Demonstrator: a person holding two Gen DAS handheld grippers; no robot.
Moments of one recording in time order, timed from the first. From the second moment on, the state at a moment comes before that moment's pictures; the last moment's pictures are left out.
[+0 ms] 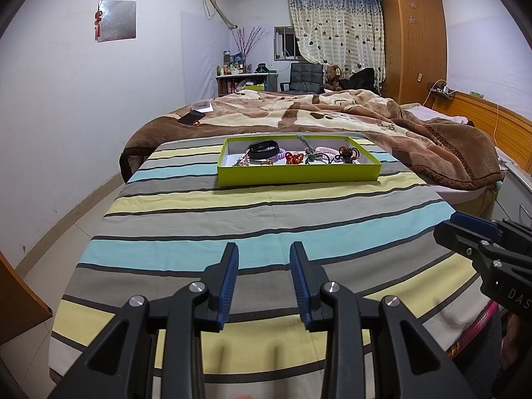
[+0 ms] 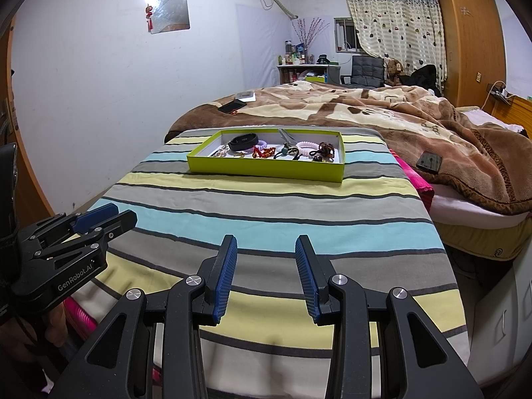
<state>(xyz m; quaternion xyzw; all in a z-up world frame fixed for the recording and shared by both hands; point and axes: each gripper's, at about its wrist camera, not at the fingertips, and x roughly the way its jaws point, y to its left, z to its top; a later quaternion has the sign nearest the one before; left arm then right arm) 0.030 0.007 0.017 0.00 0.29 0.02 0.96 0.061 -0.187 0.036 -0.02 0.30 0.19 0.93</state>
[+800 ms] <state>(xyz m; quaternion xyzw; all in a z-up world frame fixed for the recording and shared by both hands) 0.029 0.005 0.017 0.00 0.29 0.03 0.96 0.061 -0.186 0.035 -0.02 0.31 0.19 0.93</state>
